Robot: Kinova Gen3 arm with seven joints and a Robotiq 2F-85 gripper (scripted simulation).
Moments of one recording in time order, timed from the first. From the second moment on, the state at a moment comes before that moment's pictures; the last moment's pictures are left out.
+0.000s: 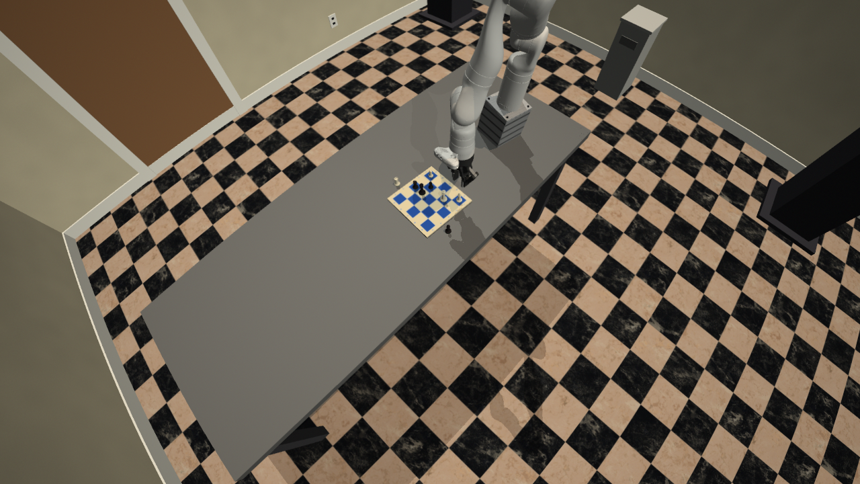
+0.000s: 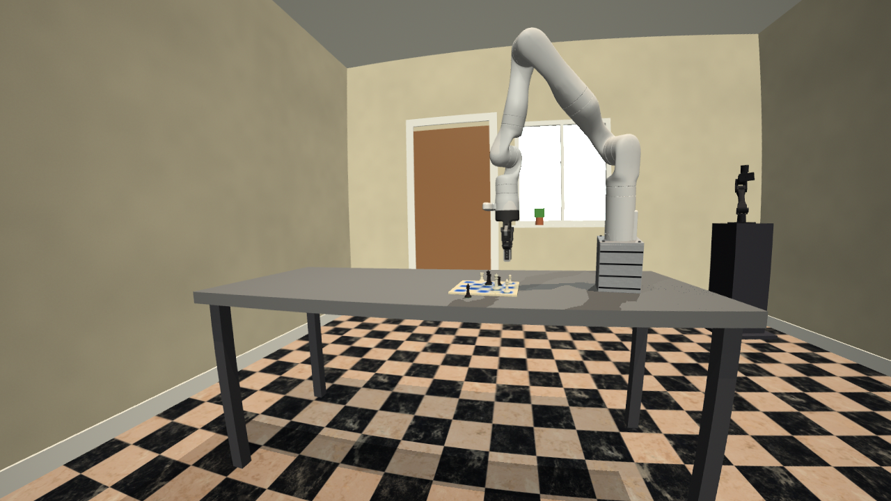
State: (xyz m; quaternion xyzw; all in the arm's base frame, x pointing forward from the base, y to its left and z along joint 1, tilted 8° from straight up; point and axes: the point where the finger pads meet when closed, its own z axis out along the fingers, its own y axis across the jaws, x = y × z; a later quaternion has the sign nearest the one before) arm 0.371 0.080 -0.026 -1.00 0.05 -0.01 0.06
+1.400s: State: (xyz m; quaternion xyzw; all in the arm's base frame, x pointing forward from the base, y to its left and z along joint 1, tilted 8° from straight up) arm 0.374 0.083 -0.022 -1.00 0.05 -0.01 0.06
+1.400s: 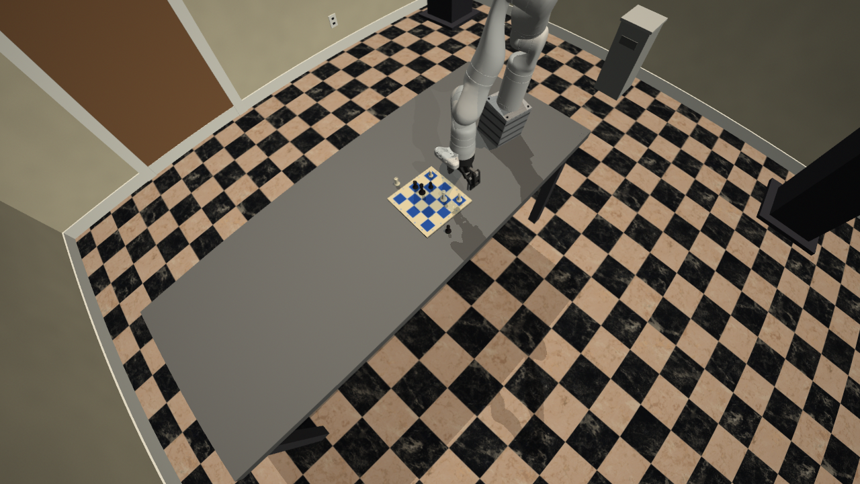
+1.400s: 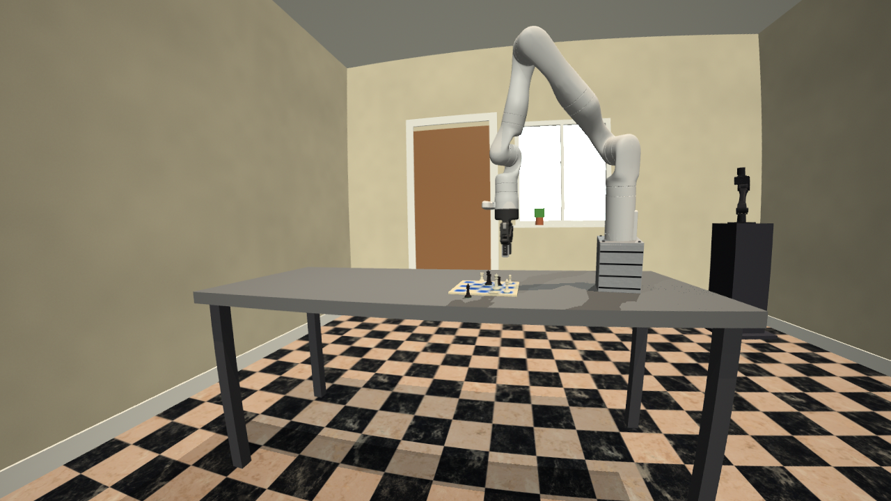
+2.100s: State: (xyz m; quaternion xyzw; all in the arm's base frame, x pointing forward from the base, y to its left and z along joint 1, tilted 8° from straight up) arm 0.382 0.084 -0.022 -0.99 0.14 -0.01 0.07
